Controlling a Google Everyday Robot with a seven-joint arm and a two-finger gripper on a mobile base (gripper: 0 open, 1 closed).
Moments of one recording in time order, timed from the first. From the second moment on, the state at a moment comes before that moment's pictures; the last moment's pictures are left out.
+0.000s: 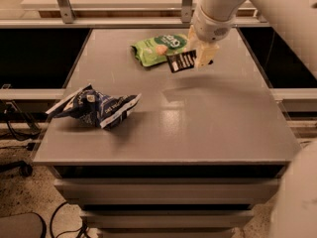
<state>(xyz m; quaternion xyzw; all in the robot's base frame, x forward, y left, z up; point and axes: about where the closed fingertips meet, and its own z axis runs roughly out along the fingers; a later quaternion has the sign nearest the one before) 0.661 -0.122 0.901 -0.79 0.59 -0.08 0.16</state>
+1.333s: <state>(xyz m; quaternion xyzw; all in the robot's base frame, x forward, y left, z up) 0.756 -0.093 0.896 -0.76 0.61 -0.10 0.19</state>
